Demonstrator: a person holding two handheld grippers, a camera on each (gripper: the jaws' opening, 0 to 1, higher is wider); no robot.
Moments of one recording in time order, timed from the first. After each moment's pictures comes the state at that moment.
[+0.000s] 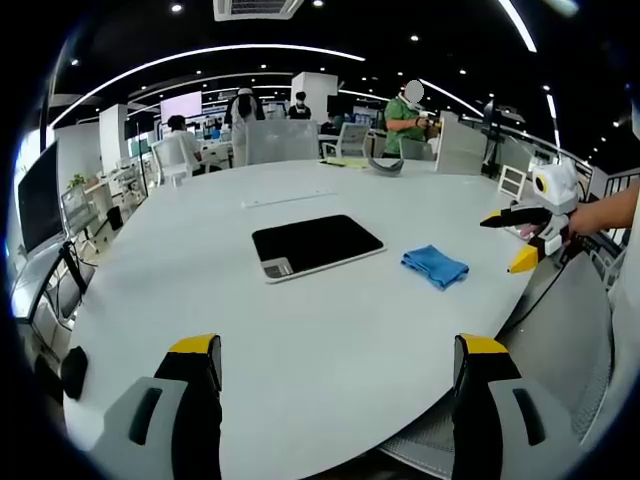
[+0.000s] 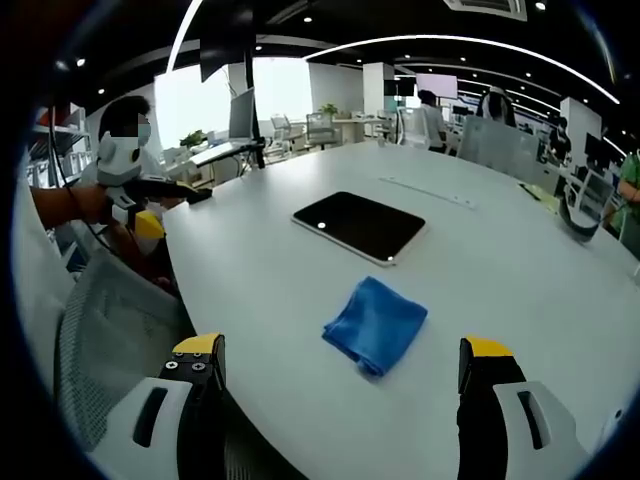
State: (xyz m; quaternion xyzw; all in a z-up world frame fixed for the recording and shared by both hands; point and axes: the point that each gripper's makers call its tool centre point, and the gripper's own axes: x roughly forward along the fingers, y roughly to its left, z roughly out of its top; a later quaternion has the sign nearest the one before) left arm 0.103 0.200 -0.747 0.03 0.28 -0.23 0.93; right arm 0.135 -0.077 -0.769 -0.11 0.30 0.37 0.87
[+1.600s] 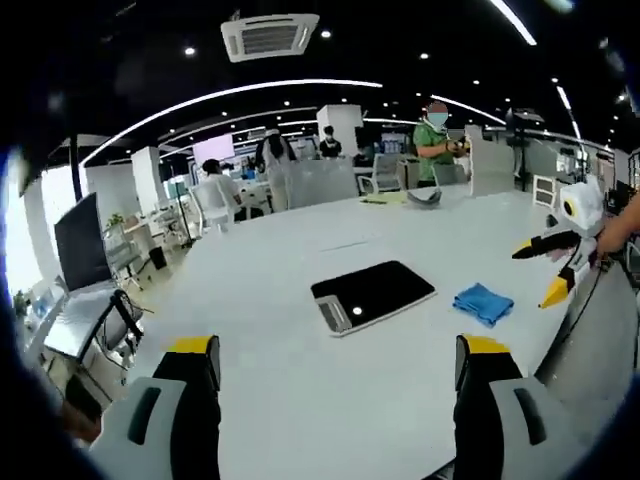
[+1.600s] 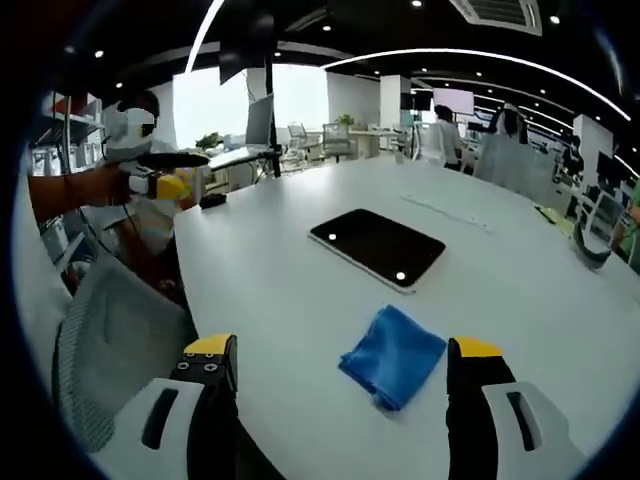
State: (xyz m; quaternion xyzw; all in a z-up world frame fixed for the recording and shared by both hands) left arm 0.142 0.259 -0.663 0.09 0.16 -0.11 0.98; right arm 0.147 -0.037 -0.751 -0.12 0.26 0.40 0.87
